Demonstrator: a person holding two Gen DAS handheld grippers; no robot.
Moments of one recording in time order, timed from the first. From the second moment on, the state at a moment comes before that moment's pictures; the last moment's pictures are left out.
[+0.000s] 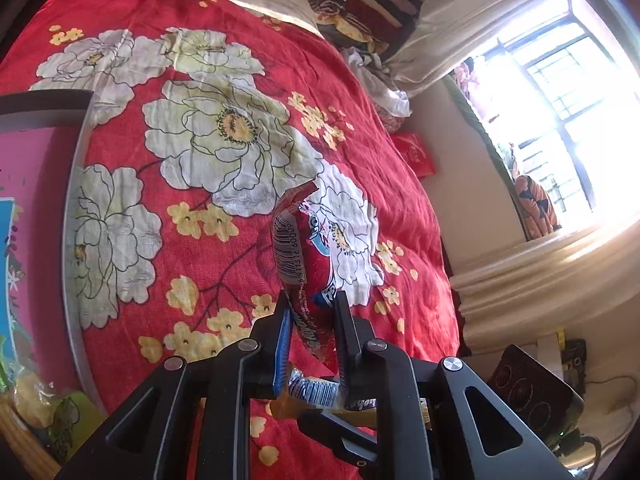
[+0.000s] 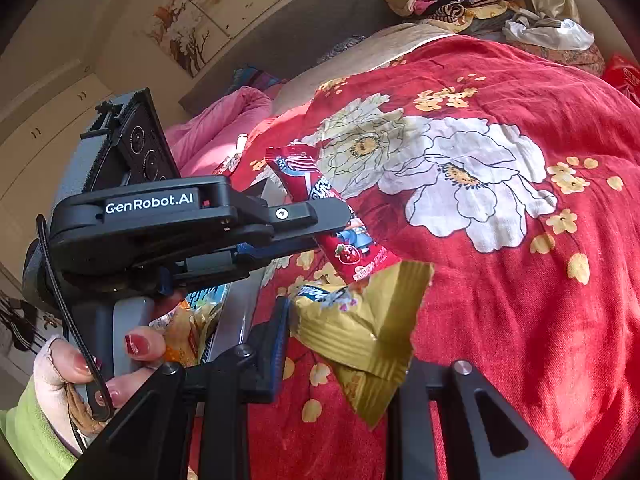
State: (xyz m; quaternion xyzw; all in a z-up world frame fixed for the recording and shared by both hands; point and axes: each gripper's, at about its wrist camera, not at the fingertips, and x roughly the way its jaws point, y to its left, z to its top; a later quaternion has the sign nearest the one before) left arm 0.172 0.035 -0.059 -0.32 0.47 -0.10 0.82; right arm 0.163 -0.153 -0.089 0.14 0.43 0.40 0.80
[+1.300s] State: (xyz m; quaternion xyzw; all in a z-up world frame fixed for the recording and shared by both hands) left arm 0.006 0.180 -0.025 -0.31 0.41 0.05 0.86; right arm 0.095 -0.075 -0.066 0.04 0.42 0.50 0.75
